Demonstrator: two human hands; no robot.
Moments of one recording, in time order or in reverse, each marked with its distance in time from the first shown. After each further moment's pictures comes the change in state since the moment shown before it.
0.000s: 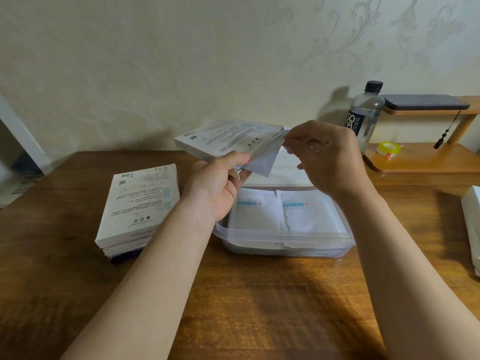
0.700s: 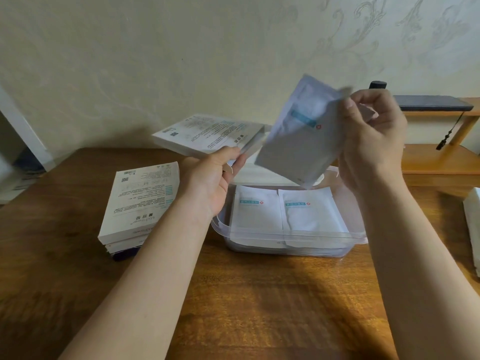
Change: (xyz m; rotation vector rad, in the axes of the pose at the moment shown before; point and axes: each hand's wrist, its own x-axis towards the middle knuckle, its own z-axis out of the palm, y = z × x) left_hand 0.009 0.007 -0.008 -0.043 0.151 0.097; right_hand 0.013 -0.012 -0.019 0.615 0.398 0.228
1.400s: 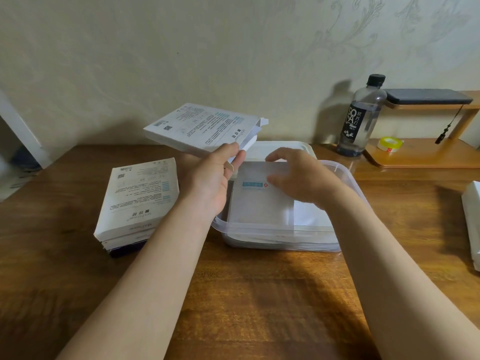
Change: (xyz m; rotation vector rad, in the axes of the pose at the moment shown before) left_hand 0.005 -0.014 -0.006 0.074 -0.026 0.127; right_hand -0.029 0.038 0.022 -0.987 -0.669 0.360
